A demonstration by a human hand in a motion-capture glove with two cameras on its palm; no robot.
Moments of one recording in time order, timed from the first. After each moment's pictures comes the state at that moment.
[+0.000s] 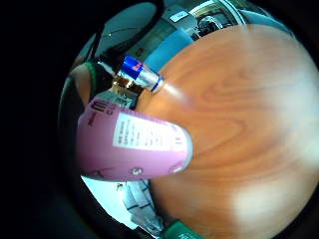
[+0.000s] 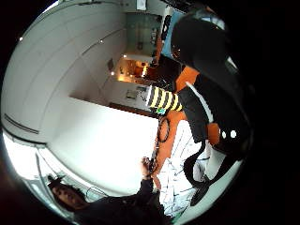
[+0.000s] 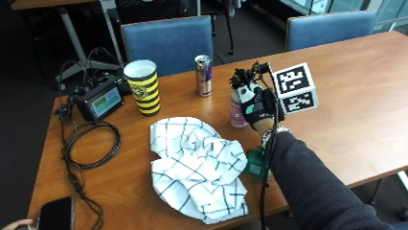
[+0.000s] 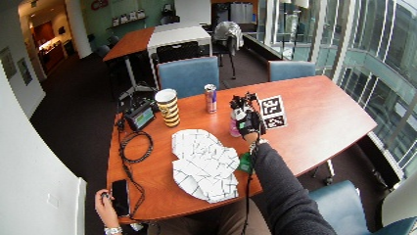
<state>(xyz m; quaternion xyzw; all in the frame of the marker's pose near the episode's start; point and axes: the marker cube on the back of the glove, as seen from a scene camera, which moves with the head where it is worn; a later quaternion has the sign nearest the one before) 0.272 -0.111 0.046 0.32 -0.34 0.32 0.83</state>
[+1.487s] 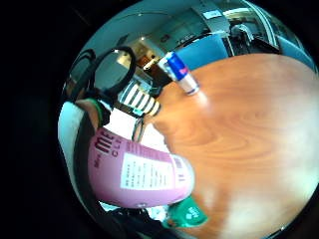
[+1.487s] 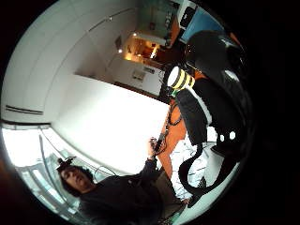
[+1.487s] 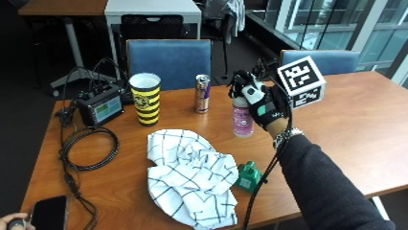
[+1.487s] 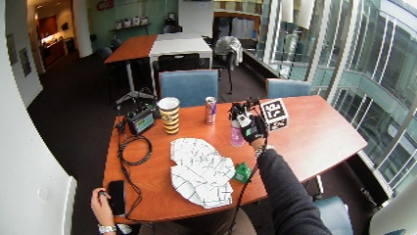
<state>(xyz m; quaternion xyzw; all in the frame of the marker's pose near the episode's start) 0.256 -0.097 0.031 0.28 -0.38 0.22 0.85</state>
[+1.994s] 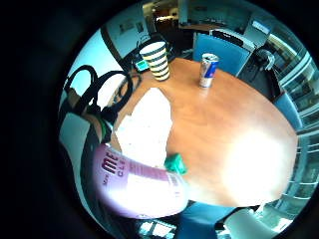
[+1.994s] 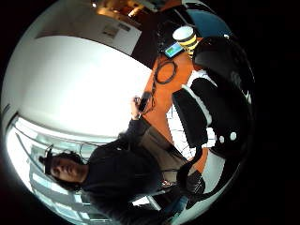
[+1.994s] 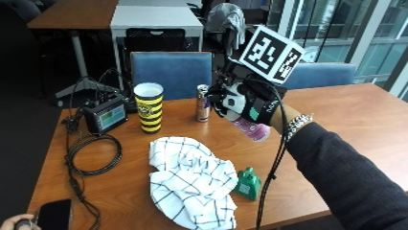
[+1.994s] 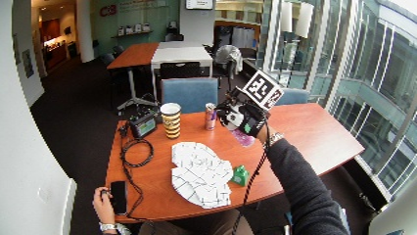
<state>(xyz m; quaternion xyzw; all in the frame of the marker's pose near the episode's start) 0.180 -0.110 -0.011 0.05 -0.19 0.10 0.98</state>
